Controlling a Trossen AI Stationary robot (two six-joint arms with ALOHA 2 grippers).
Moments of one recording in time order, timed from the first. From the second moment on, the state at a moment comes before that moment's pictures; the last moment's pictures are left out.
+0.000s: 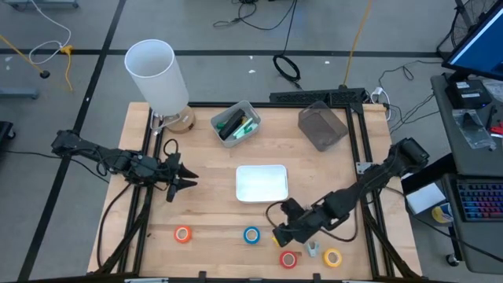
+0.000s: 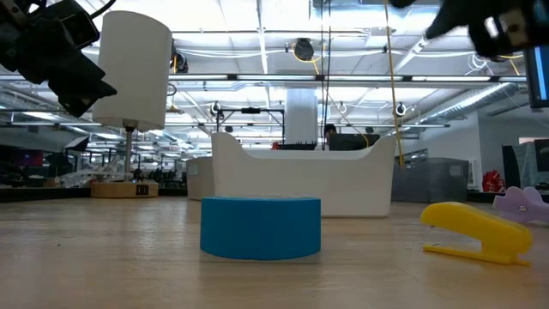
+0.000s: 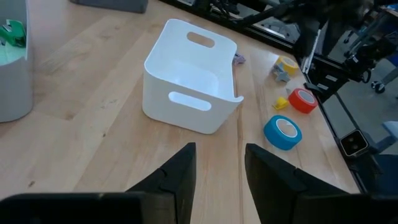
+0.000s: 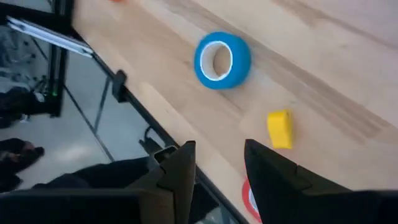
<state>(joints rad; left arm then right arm) -0.31 0.41 0.26 -0.24 -0.21 -0.47 0.57 1.65 1.20 -0.42 0.12 1.59</state>
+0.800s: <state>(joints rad) -0.31 0.41 0.26 -0.26 -0.21 -0.43 0.55 1.80 1.28 -0.46 -0.14 1.71</state>
